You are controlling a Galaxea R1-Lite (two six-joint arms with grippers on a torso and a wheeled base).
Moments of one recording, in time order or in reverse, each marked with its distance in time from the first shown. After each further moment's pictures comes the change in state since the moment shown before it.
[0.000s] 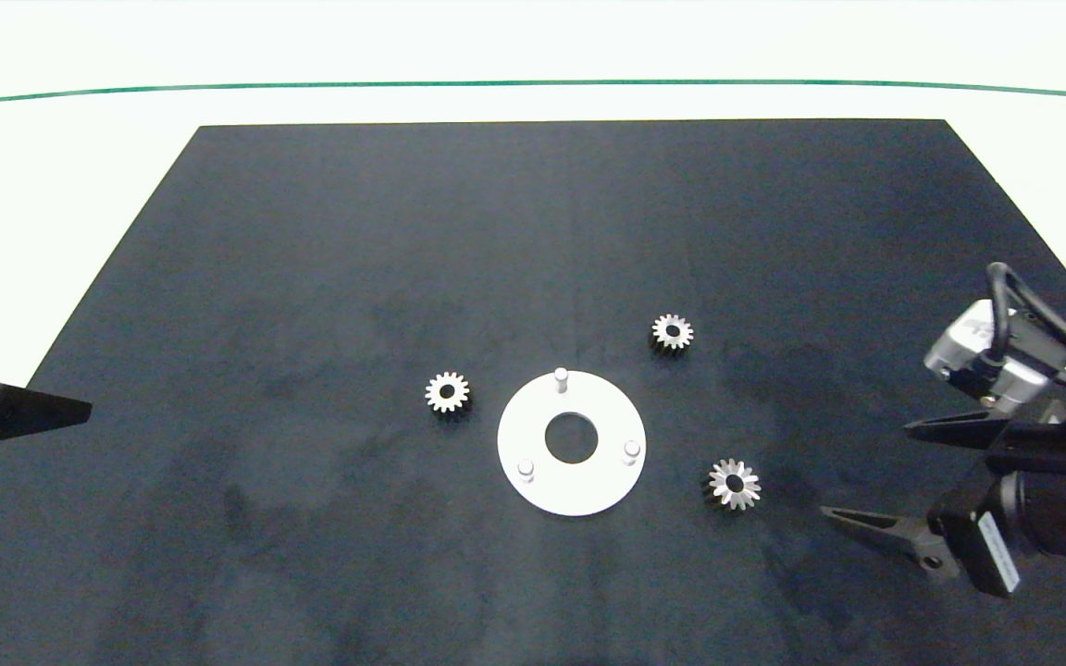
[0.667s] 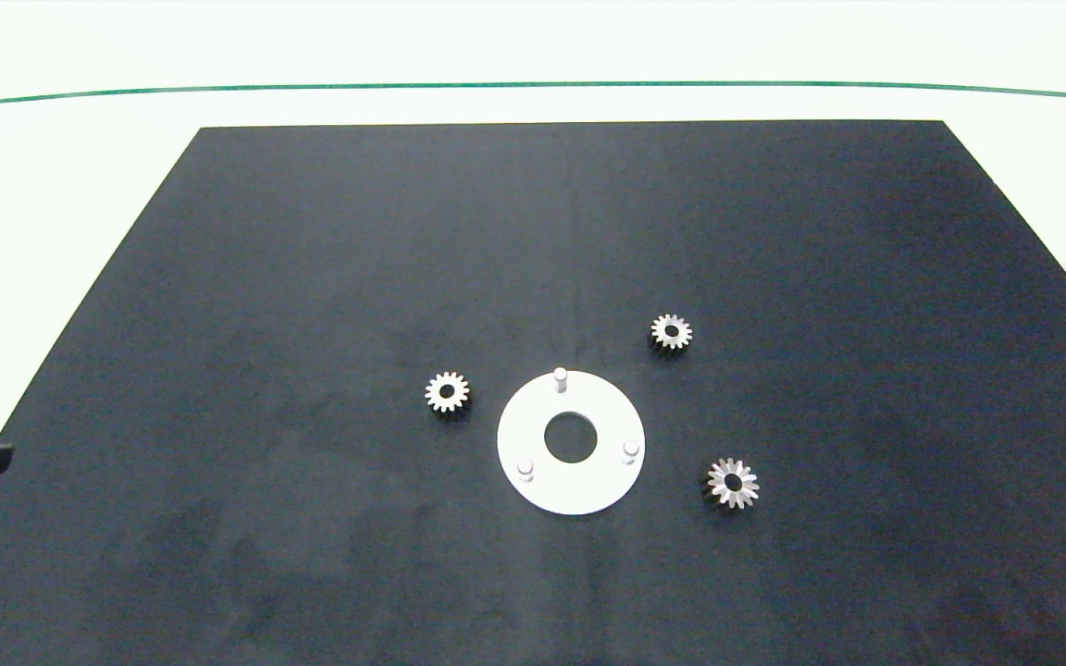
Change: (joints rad) left arm -0.005 -0.191 0.088 -0.006 -0.009 0.012; right arm -0.362 -0.514 0.287 0.001 0.127 0.047
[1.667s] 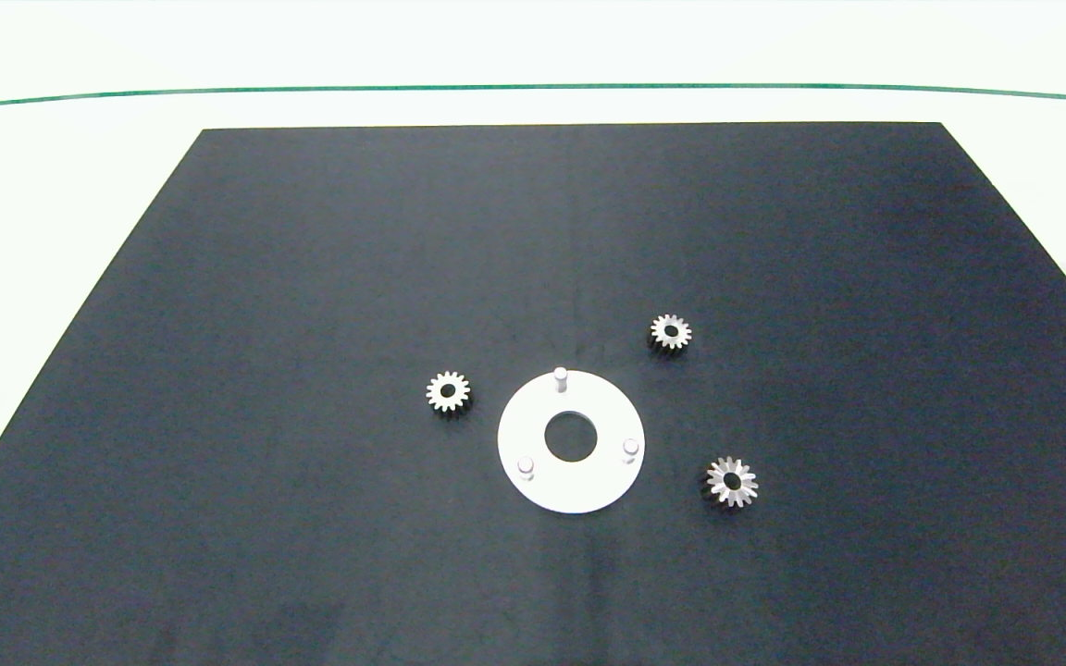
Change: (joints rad) left arm -0.050 -0.998 1.207 -0.783 -0.014 -0.145; right arm -0.165 -0.775 0.576 -0.214 0.002 0.131
